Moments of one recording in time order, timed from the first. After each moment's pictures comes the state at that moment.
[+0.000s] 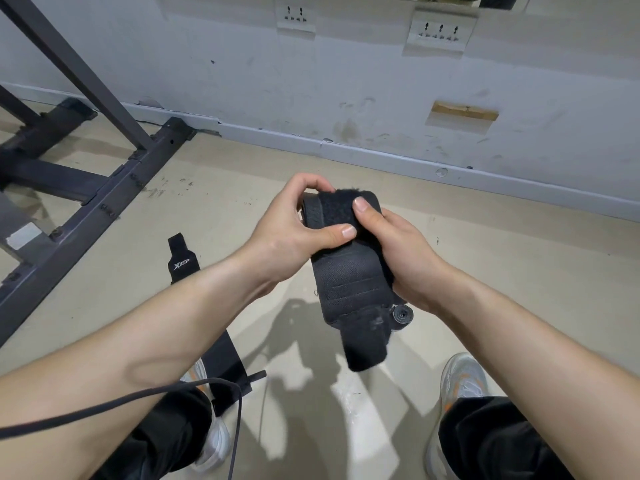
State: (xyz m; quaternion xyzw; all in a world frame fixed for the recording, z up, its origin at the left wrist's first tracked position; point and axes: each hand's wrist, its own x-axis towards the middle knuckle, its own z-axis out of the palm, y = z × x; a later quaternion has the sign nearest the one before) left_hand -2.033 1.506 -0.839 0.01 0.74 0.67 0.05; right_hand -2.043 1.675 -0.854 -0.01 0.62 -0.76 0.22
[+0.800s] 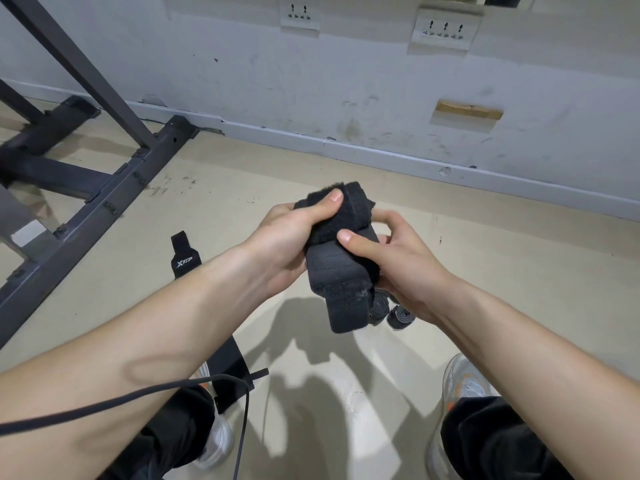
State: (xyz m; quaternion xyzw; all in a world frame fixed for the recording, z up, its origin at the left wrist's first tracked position) left_hand -2.036 1.512 -0.830 -0.17 0.55 0.80 0.17; right_hand -2.032 1.677 -0.863 0.04 0.66 -0.71 0.23
